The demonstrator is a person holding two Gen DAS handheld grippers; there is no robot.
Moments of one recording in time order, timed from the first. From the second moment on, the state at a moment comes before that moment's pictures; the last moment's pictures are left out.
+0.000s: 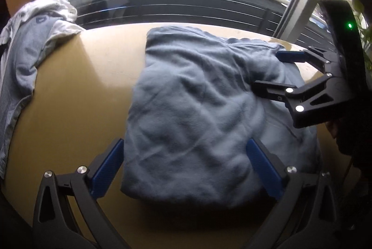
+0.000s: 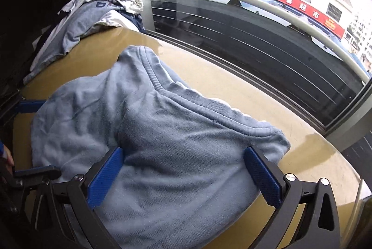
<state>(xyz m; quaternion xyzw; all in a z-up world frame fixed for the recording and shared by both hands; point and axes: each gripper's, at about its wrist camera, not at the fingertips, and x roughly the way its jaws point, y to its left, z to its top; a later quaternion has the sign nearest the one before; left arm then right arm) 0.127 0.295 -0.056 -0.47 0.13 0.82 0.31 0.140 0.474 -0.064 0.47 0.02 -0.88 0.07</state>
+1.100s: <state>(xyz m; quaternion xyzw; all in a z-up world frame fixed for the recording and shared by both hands) 0.147 0.287 -0.029 -0.39 0.27 0.82 0.31 0.244 0.429 -0.018 0.47 -0.06 -0.88 -0.06</state>
